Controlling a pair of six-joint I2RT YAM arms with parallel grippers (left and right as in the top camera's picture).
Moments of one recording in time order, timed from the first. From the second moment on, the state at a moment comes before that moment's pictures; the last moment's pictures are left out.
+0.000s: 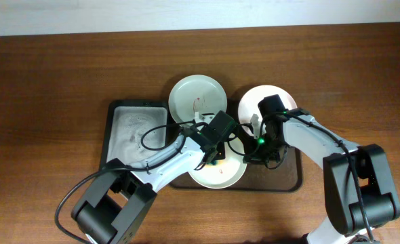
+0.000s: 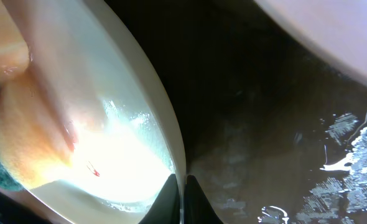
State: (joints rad) left arm -0.76 1.87 1.16 -0.55 -0.18 -0.75; right arm 0.23 1.80 1.00 -0.78 -0.44 0.23
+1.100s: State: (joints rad) left arm -0.77 1.77 1.06 -0.48 0.25 -0.62; right arm 0.23 1.80 1.00 -0.80 -0.44 0.23
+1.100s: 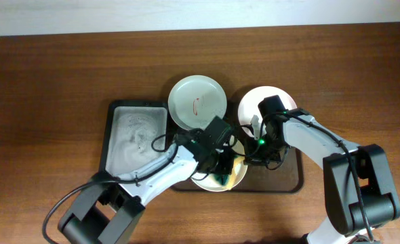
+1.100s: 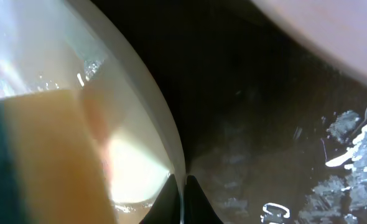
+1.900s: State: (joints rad) left arm -0.47 1.41 0.99 -0.67 -0.04 -0.50; right arm 0.23 1.80 1.00 -0.78 -0.40 0.23
